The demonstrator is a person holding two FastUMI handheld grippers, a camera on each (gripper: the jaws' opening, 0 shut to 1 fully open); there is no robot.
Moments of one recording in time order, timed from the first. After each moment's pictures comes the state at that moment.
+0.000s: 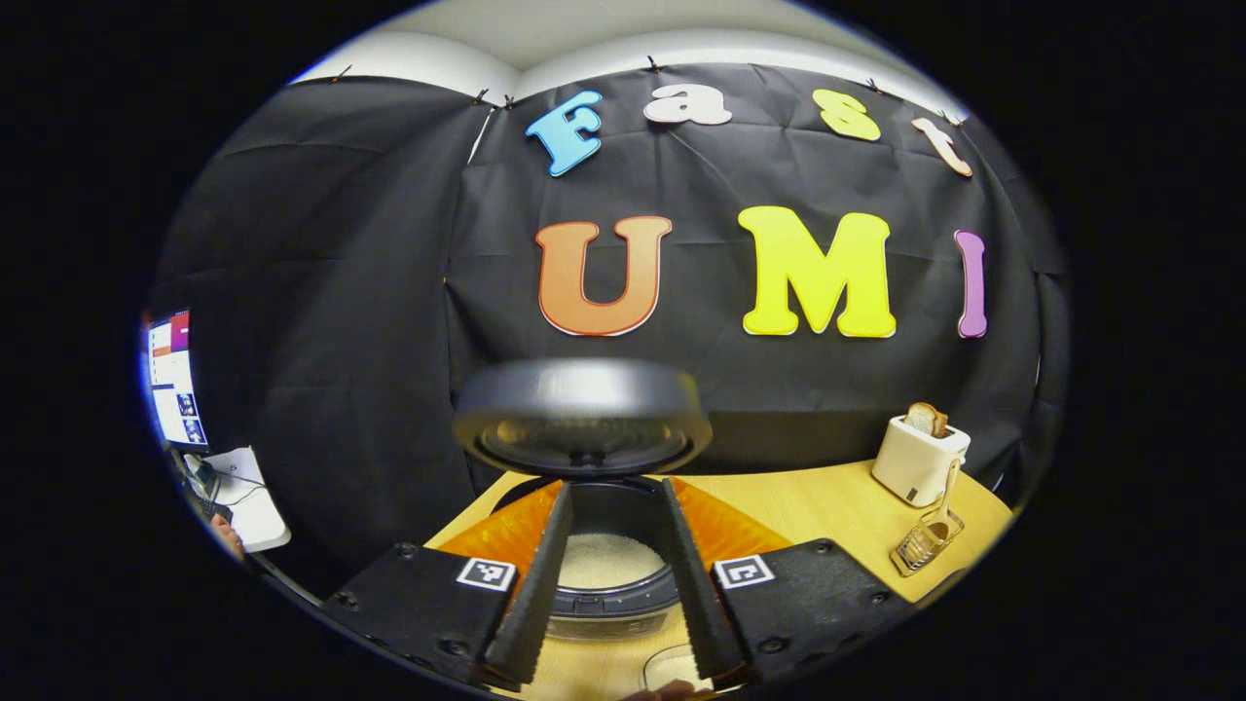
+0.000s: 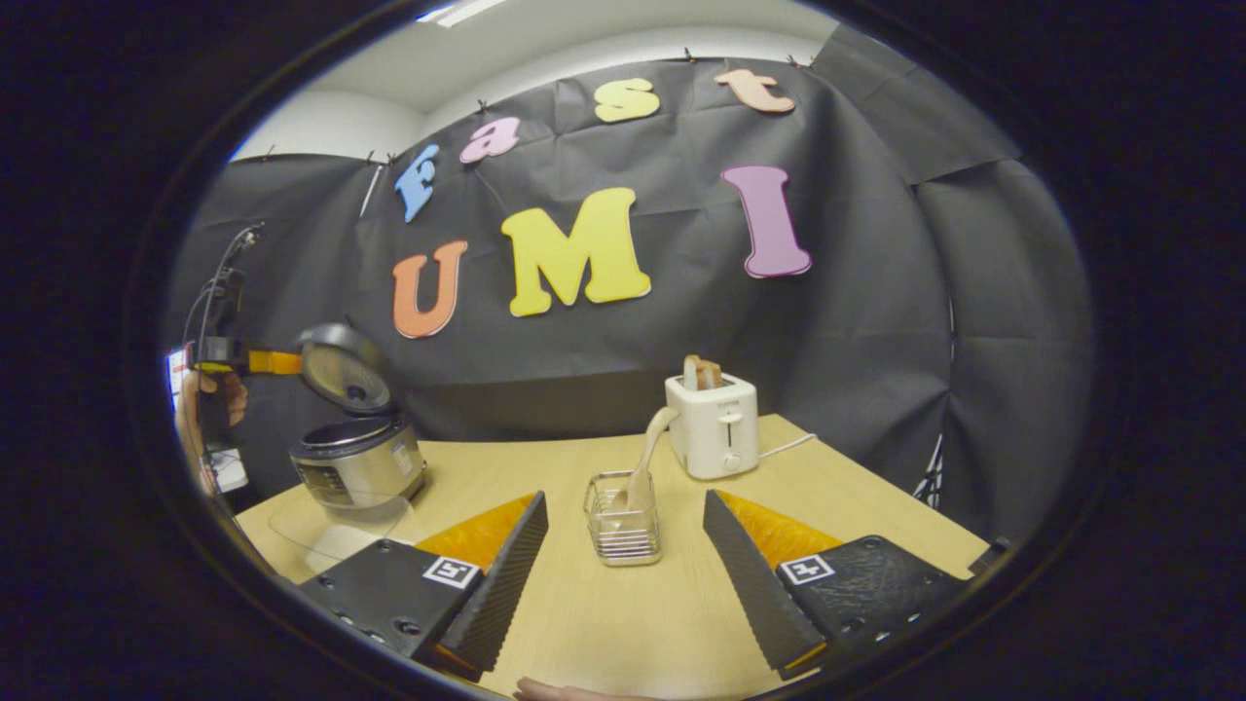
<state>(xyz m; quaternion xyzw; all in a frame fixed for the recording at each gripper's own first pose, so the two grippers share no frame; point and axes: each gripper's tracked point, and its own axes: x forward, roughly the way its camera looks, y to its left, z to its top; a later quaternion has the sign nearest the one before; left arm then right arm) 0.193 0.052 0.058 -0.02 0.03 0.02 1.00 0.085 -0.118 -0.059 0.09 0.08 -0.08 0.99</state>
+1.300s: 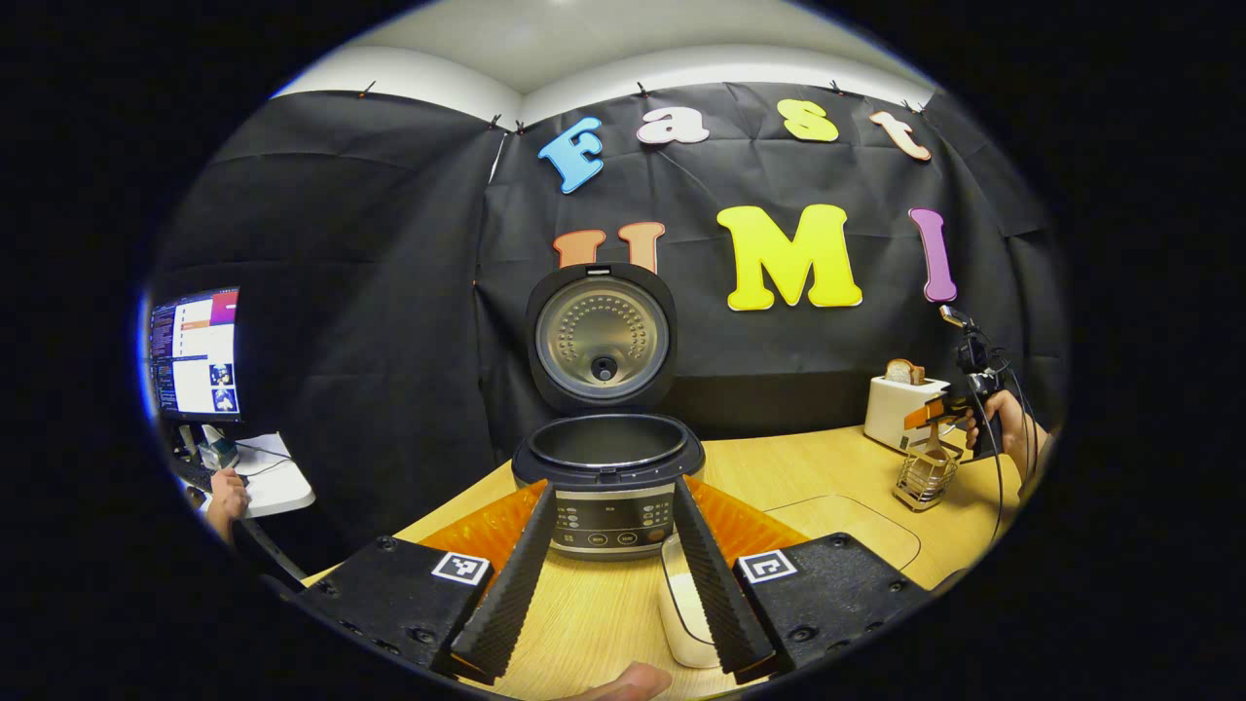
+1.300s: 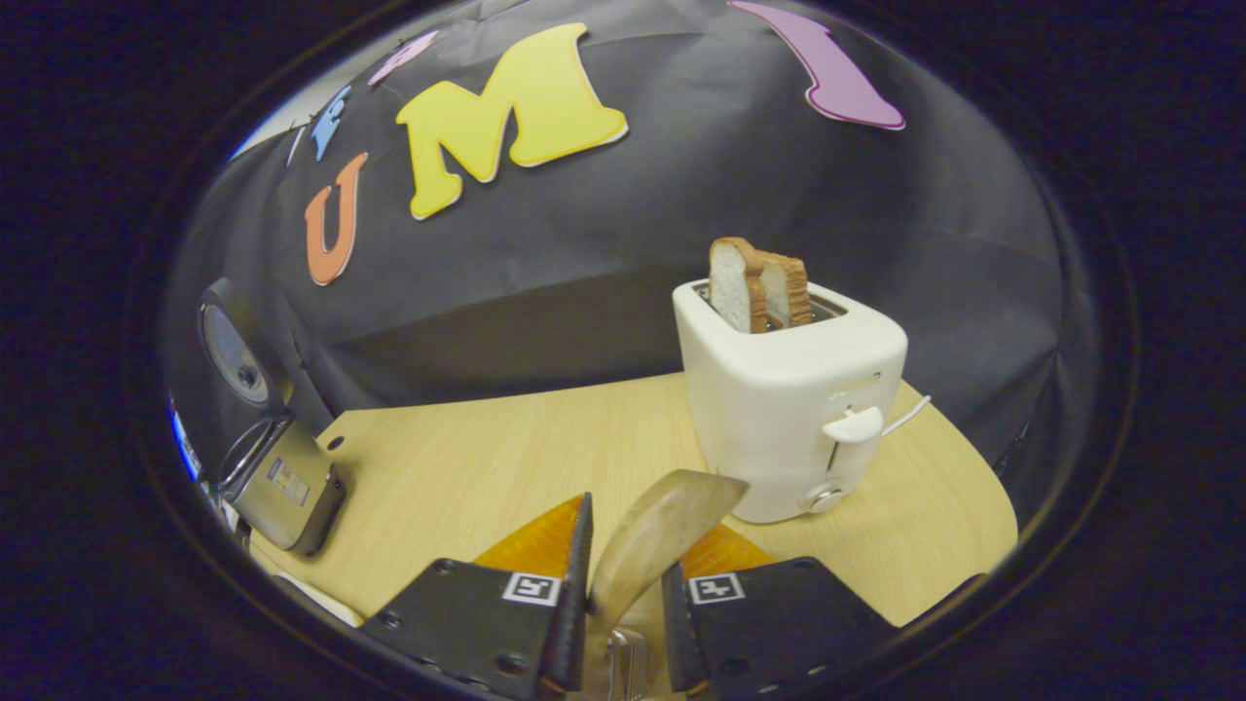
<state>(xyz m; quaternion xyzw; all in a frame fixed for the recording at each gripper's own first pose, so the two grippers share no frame) 0.079 0.049 -0.032 0.01 0.00 0.03 1.00 0.351 -0.185 -0.118 0.14 0.24 -0.05 0.96</state>
